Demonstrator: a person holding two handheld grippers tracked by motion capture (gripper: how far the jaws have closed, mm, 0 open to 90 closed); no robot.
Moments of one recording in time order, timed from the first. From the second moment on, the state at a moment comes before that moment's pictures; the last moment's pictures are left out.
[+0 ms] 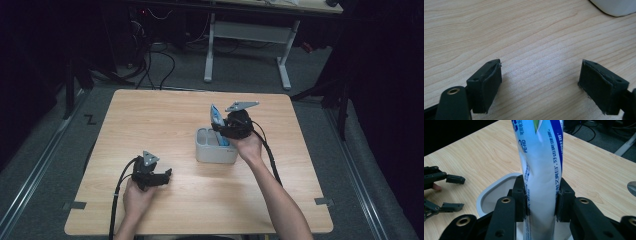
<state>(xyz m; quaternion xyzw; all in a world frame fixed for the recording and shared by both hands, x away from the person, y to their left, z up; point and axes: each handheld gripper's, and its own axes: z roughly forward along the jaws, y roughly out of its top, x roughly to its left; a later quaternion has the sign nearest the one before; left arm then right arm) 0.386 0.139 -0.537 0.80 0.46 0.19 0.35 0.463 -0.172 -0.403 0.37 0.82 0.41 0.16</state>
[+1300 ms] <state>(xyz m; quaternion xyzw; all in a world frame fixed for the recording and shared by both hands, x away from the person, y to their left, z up) 0.386 0.139 -0.537 0.80 0.46 0.19 0.35 0.463 -0.163 -0.417 0.36 0.84 0.37 0.15</state>
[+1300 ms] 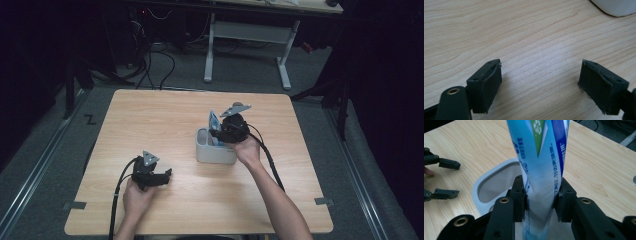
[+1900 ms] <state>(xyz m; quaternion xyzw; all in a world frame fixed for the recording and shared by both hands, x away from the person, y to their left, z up) 0.386 0.139 -0.536 0.80 0.46 0.19 0.35 0.458 -0.175 -0.410 0.38 0.82 0.42 0.14</state>
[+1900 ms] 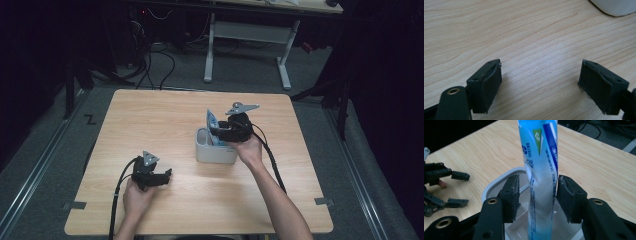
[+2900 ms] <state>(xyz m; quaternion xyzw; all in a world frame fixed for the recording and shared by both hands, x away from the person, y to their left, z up) 0.386 0.139 -0.536 0.80 0.46 0.19 0.35 0.437 -0.206 -0.387 0.39 0.78 0.47 0.16</state>
